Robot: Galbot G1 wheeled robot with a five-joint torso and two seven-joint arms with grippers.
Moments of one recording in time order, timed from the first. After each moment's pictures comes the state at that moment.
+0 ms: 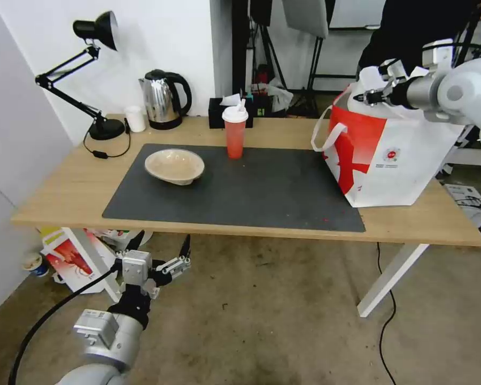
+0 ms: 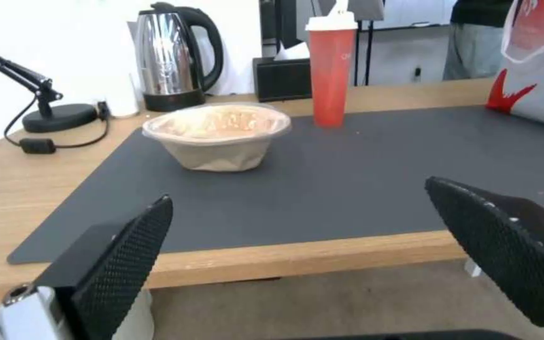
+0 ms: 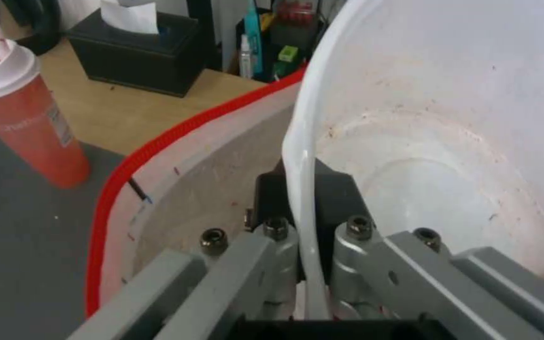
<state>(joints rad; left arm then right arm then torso) 1.82 -1.58 -0.58 -2.45 -0.04 0.20 0.18 0.22 0.56 -0.50 1.43 1.34 -0.72 0.07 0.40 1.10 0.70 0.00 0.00</state>
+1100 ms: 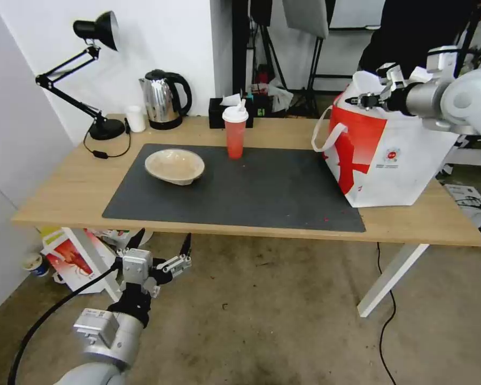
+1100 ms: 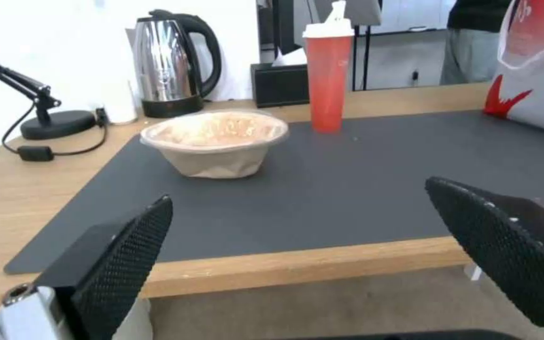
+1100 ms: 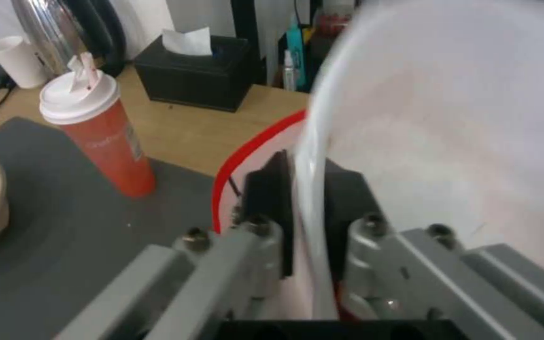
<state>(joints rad) 1.81 -1.58 -0.58 -2.45 -0.04 0.20 0.18 0.09 0.55 -0.34 1.52 1.42 -0.72 0.07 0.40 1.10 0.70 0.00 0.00</state>
